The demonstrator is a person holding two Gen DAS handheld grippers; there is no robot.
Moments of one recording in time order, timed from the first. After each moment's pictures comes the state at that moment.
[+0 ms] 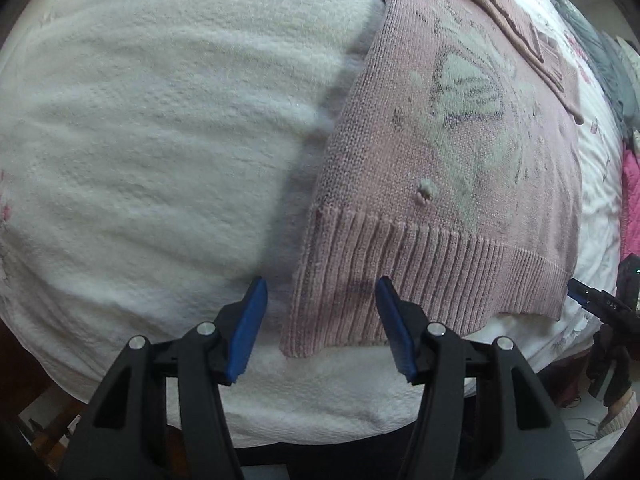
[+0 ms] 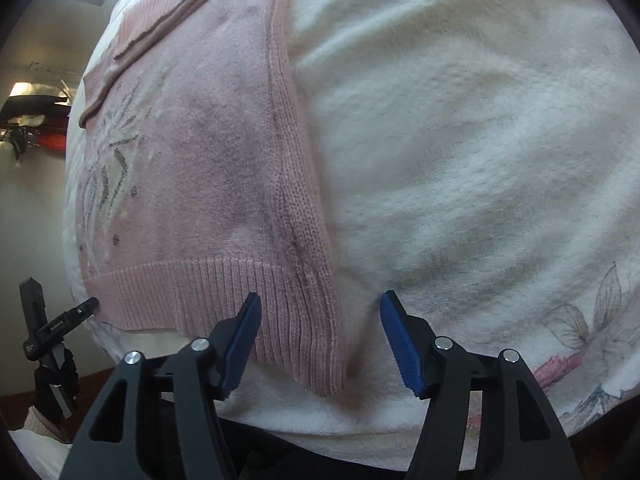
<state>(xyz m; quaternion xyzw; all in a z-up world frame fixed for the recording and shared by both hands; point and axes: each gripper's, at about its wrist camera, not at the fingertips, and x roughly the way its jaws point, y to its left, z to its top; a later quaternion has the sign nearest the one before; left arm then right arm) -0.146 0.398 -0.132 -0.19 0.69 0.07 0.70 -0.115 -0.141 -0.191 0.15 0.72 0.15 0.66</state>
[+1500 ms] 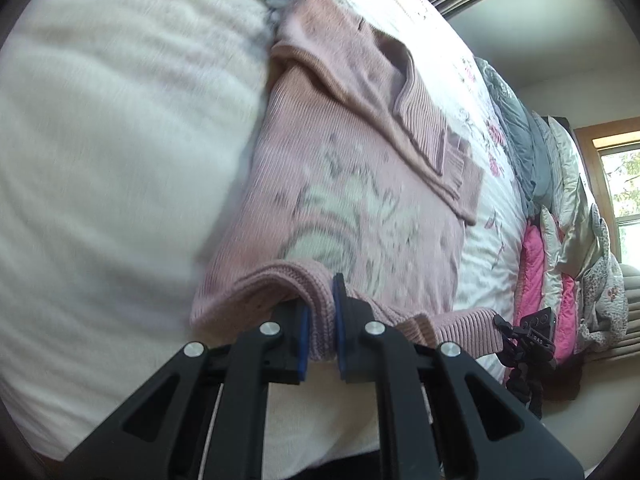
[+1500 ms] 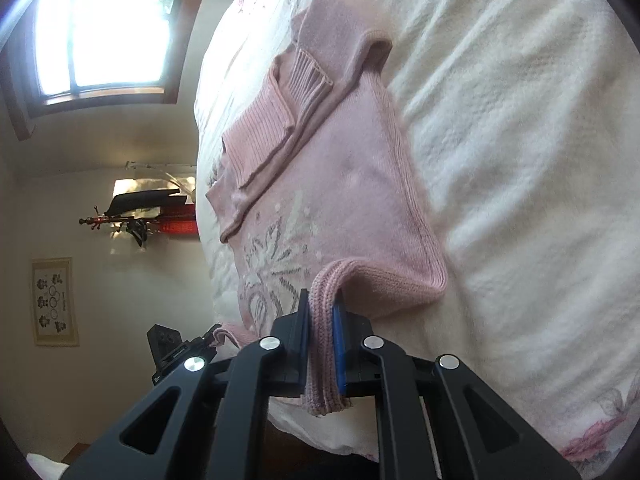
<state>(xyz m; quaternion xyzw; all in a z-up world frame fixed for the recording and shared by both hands) -0.044 0.406 -0.075 -0.35 0.57 -0.02 0.75 -0.017 -0.169 -0.132 0.41 0.61 0.24 0.63</state>
